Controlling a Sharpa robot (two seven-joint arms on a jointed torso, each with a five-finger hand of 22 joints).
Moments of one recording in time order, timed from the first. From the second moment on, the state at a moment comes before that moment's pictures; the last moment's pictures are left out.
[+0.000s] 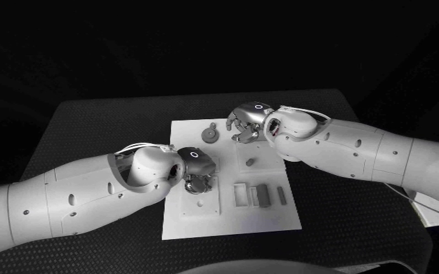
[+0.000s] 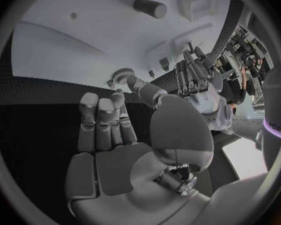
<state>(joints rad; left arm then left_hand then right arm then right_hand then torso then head) 1.18 -0.67 -0.18 1.58 -1.85 0.13 -0.10 1.02 0.13 0.49 -0.28 0.05 0.94 0.15 0.39 0.50 1.32 0.05 0.11 0.36 1.13 0.03 0.34 0.90 0.04 1.07 -0.06 0.20 0.95 1.18 -0.62 -0.08 1.30 -1.66 -0.25 -0.11 1.10 -0.21 0.74 -0.20 0.07 0.93 0.13 0.21 0.57 1.01 0.03 1.10 0.86 1.17 -0.08 1.31 0.95 0.23 1.04 -0.03 1.15 1.31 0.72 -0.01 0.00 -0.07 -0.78</state>
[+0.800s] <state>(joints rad) 1.18 -0.68 -0.18 1.59 -1.85 0.15 -0.09 1.03 0.13 0.49 -0.28 0.05 0.94 0.15 0.40 0.50 1.32 0.05 0.11 0.36 1.13 0.03 0.34 0.90 0.04 1.07 -0.06 0.20 0.95 1.18 -0.62 -0.08 1.30 -1.66 -0.24 -0.11 1.10 -0.21 0.74 -0.20 0.07 0.93 0.14 0.21 0.56 1.01 0.03 1.10 0.86 1.17 -0.08 1.31 0.95 0.23 1.04 -0.03 1.15 1.31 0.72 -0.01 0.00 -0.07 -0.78</state>
